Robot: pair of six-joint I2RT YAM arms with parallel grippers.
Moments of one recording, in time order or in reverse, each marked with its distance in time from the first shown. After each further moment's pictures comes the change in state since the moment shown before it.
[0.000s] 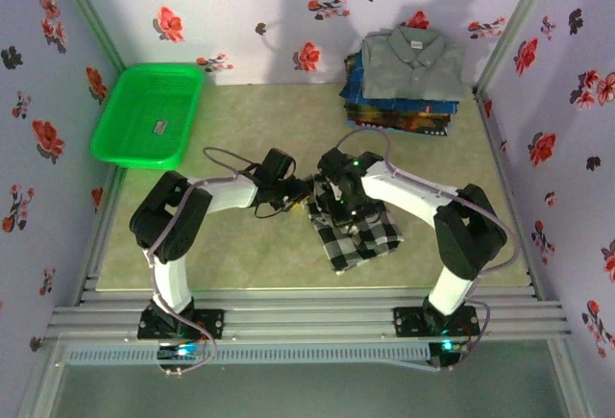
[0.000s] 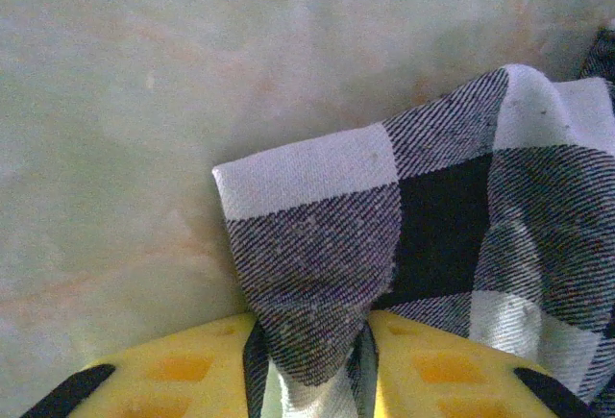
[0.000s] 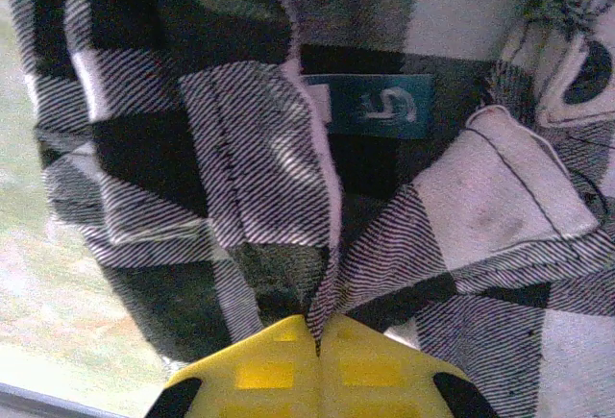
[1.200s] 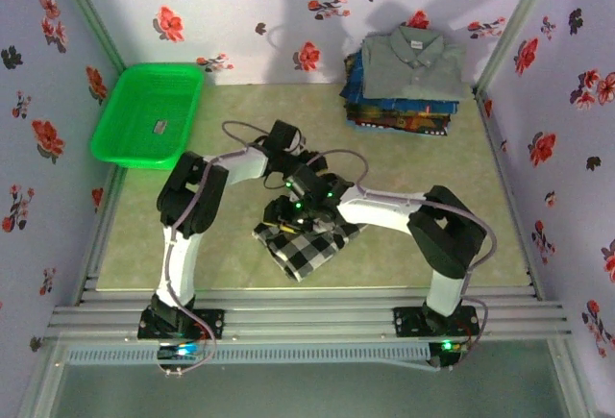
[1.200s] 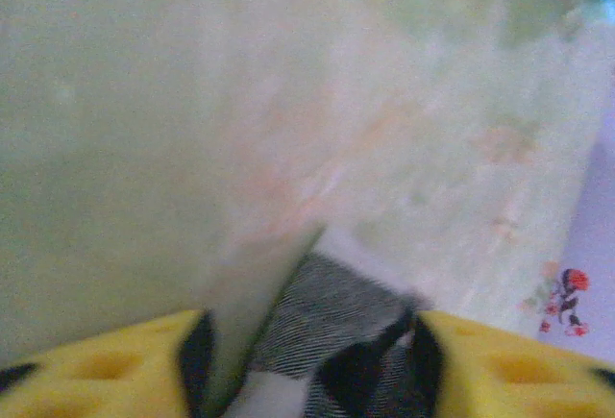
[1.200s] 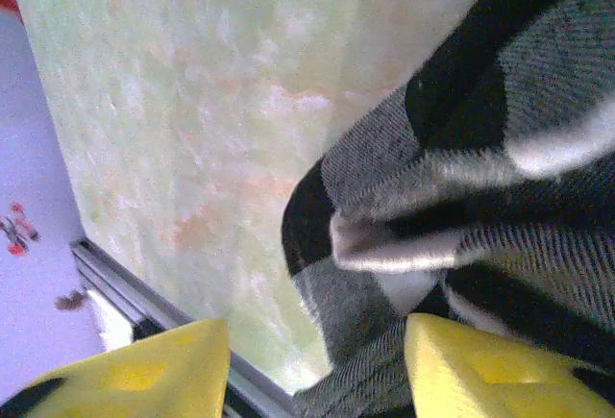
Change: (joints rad) left arm 0.104 0.256 0.410 -0.061 0.264 0.226; right arm 0.183 0.059 -0.105 0.765 -0.296 0.696
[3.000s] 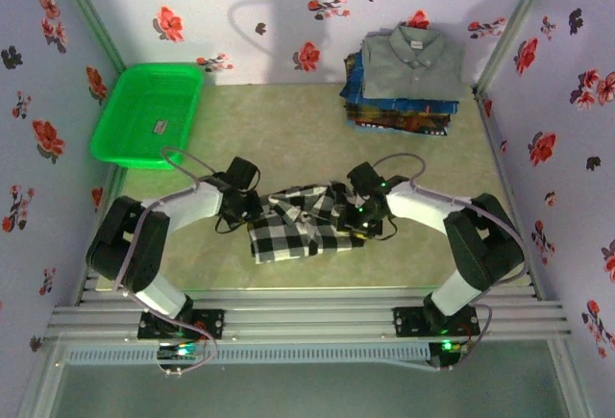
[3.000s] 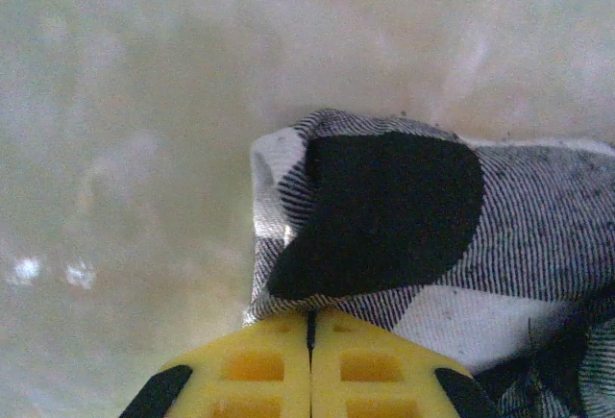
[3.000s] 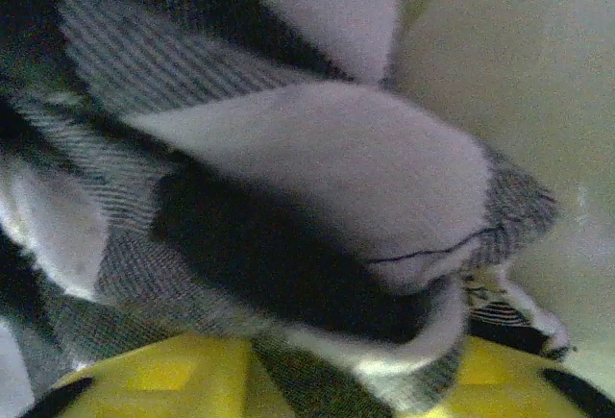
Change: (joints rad) left arm 0.050 -0.538 -0.591 -0.319 -0.477 0.069; right arm -0.333 -0.191 -0.270 -0.364 0.077 -0.350
